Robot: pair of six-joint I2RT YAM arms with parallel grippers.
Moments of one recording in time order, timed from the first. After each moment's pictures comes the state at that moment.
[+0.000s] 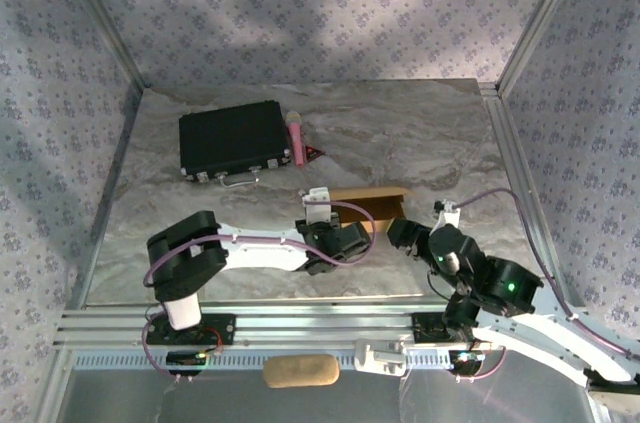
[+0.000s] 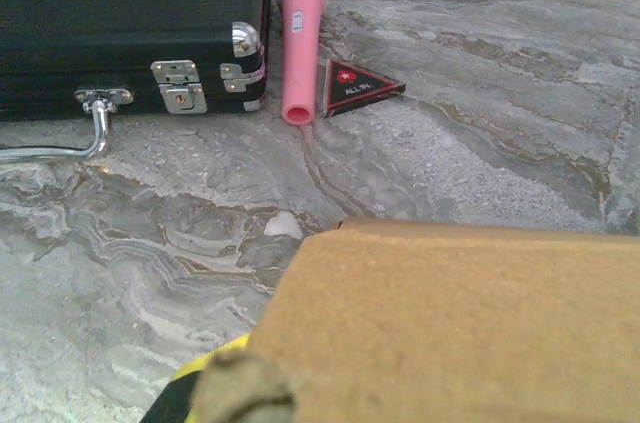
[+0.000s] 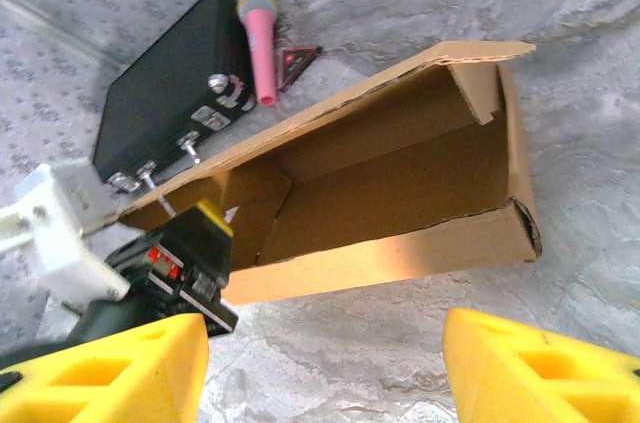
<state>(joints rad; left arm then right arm) -1.26 1.78 1.03 -0.37 -1.11 -1.15 1.00 0.46 0.60 -0.71 0.44 1.03</state>
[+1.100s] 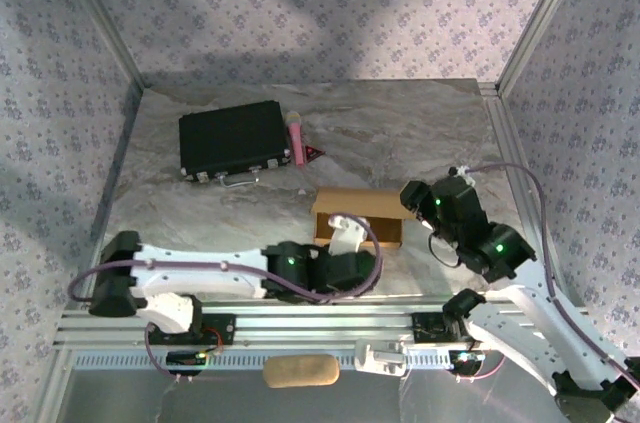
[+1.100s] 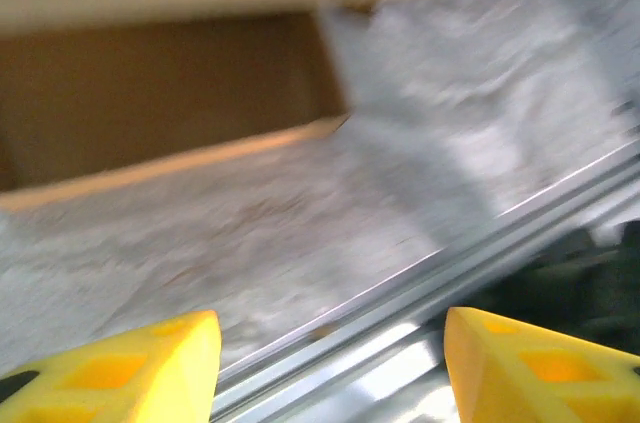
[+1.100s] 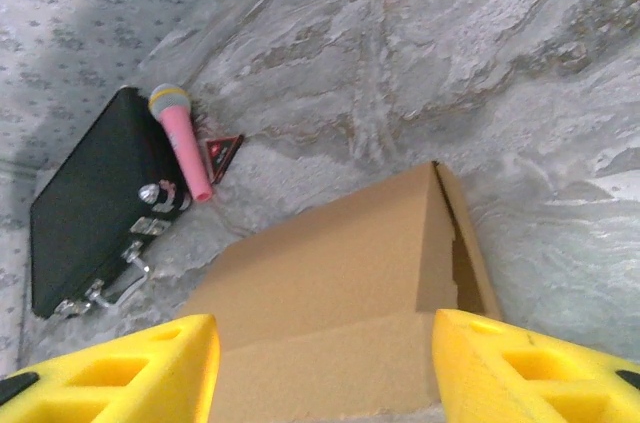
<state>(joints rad) -1.52 1.46 1.28 -0.66 -0.48 -1.05 0.56 0.74 0.83 -0.76 0.23 0.98</state>
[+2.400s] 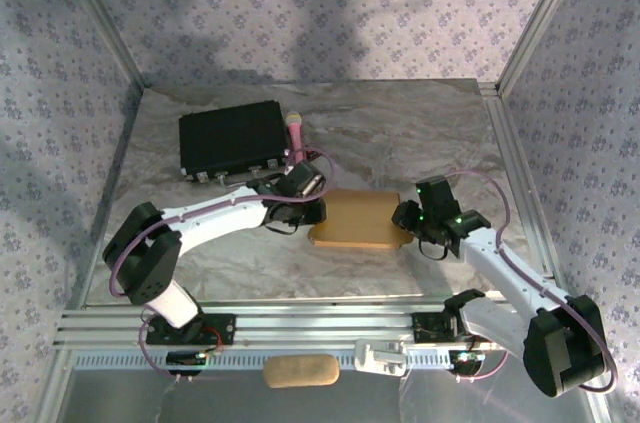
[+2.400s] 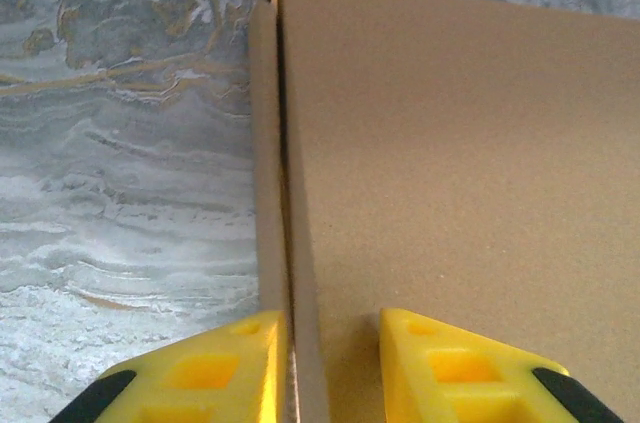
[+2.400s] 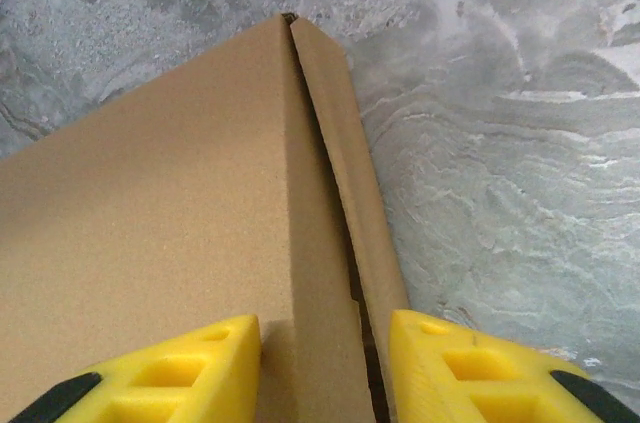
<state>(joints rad) -0.87 1.59 1.04 -0.49 -0.01 -0.85 0.38 1.02 0.57 -0.52 -0.07 0.80</state>
